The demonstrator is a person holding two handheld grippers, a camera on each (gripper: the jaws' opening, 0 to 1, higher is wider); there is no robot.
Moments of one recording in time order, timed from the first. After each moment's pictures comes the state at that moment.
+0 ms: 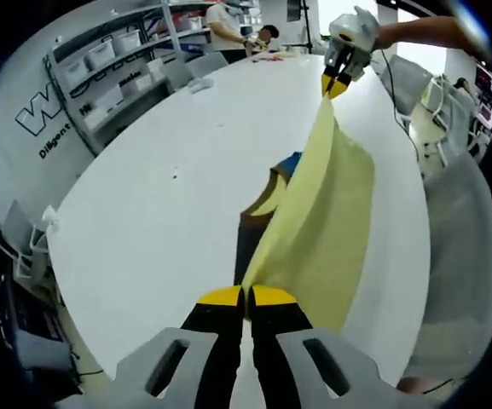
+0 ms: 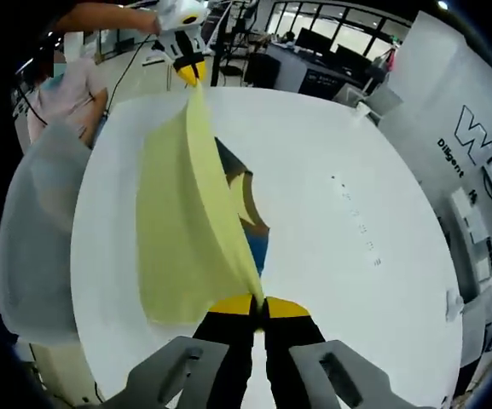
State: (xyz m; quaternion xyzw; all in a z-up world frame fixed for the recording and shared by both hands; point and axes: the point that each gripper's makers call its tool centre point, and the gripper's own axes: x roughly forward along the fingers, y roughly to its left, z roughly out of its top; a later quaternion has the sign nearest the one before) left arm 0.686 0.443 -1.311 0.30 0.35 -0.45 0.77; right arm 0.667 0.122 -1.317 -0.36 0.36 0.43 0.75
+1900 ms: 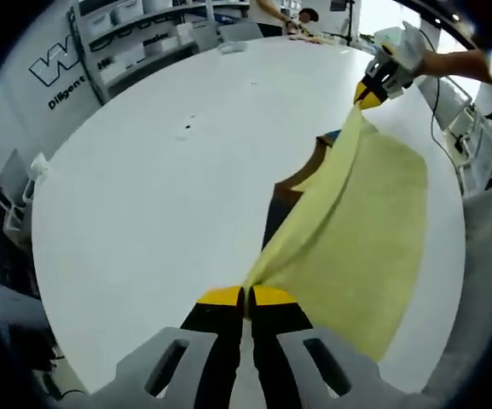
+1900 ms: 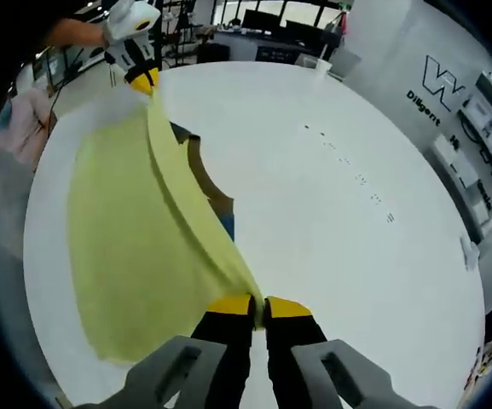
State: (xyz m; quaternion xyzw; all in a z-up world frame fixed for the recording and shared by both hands) left arm 0.729 0.435 -1.400 0.25 0.42 -0.39 0.78; right arm 0.714 0.113 -1.413 -0.30 0.41 0.34 0.79
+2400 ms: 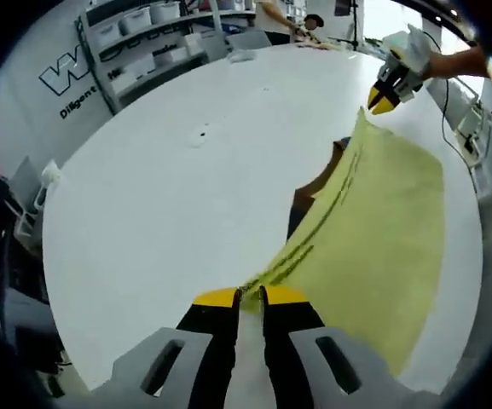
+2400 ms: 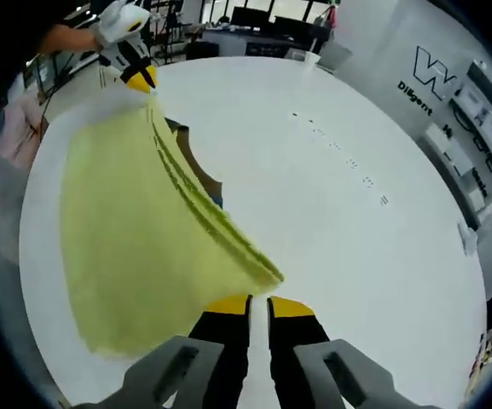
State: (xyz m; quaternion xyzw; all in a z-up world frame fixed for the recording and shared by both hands) left arm 0.750 0.442 -1.400 0.27 0.38 -0.37 0.80; right arm 0.710 0.095 -1.420 -0.29 0.42 0.32 0.79
